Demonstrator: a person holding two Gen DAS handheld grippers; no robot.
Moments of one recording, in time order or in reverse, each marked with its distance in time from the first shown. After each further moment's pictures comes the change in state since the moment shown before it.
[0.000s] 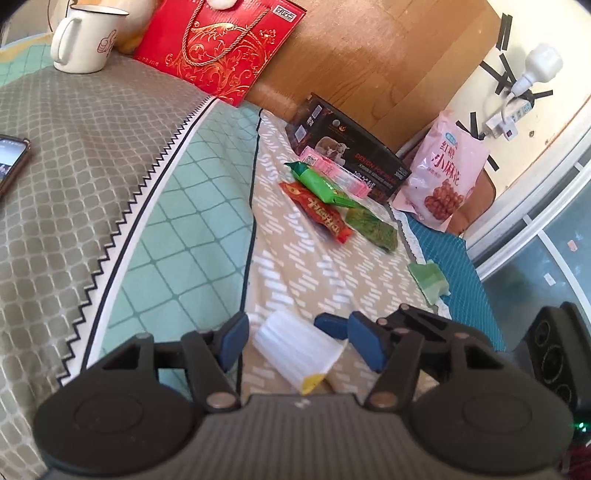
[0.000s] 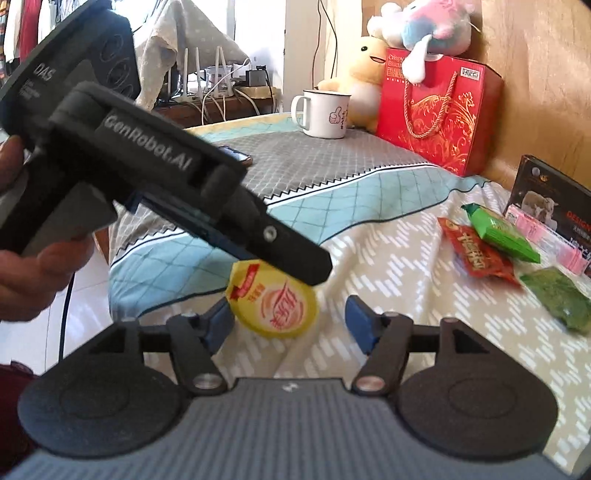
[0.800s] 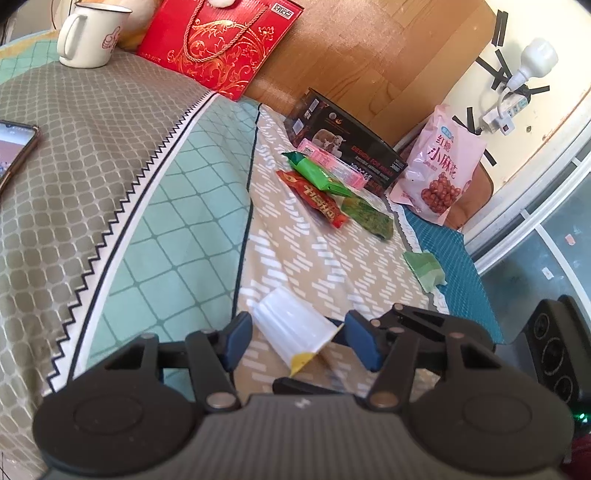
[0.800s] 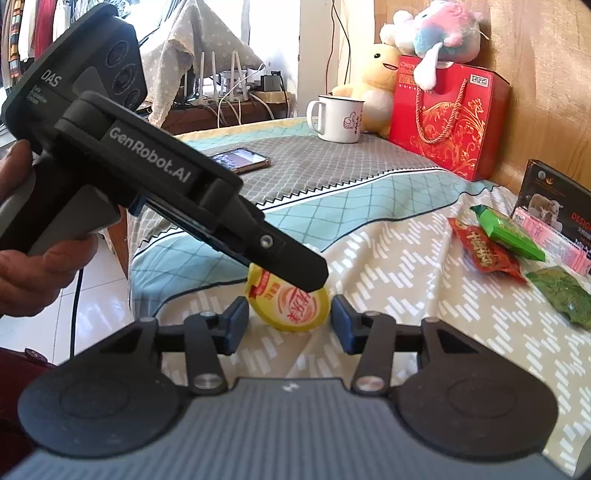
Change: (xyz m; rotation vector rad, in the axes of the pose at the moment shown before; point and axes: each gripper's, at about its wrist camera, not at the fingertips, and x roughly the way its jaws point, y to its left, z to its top) left arm -0.007 -0.005 -0.014 -0.011 0.007 -0.008; right arm -0.008 0.008 -0.007 -0.004 -0.025 0.033
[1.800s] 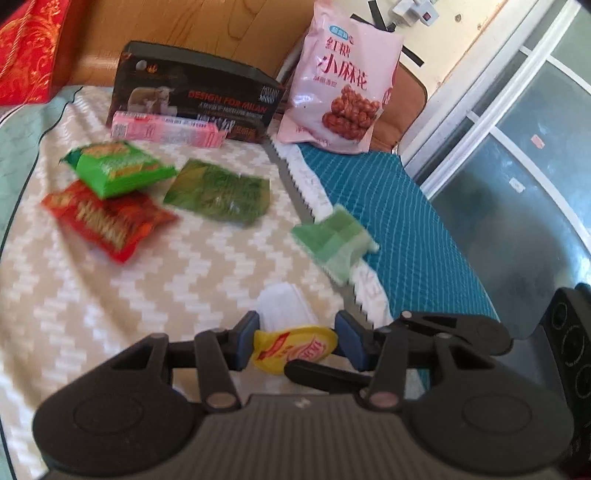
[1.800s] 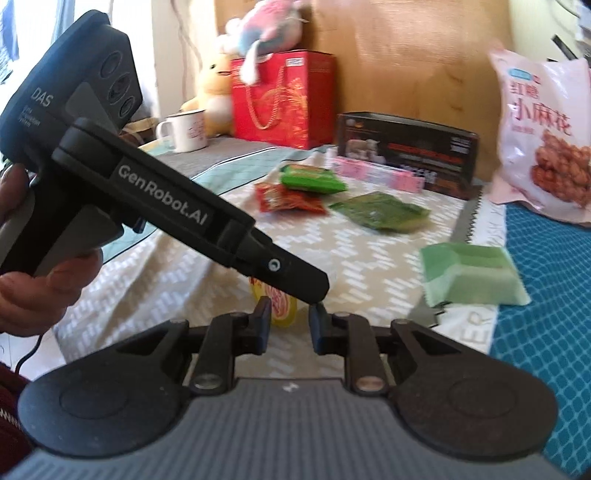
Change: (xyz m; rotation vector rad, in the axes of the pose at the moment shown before) left arm 0.127 -0.116 0.040 0.295 0.211 -0.135; right arm -0.078 -0.084 -0.044 0.287 -0.031 -0.319
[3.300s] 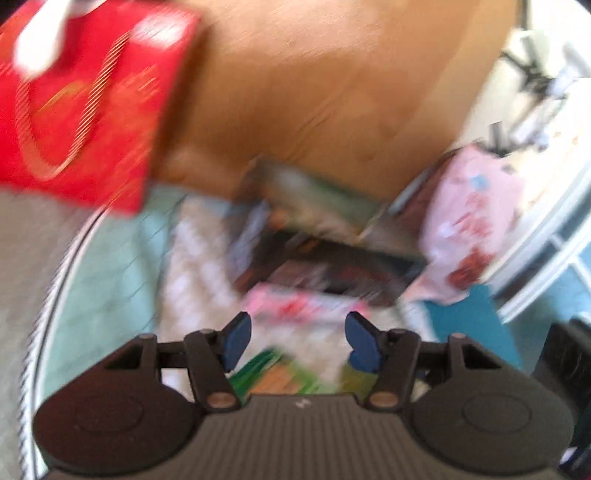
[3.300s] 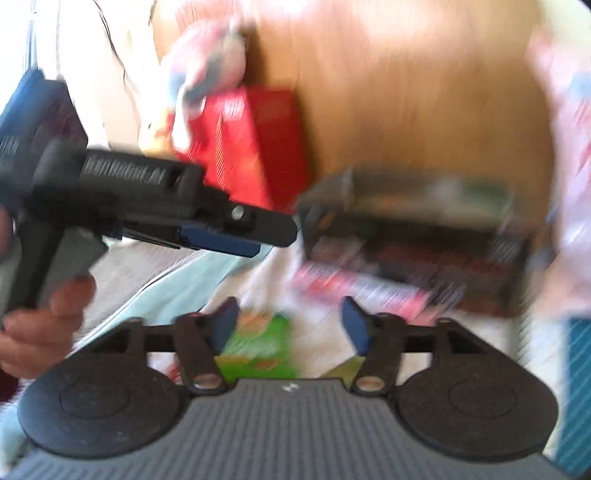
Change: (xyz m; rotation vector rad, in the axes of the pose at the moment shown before) left arm -0.008 0.120 0.123 -0.153 -0.181 0.180; right arm 0.140 -0.069 0.128 0.173 0.053 0.140
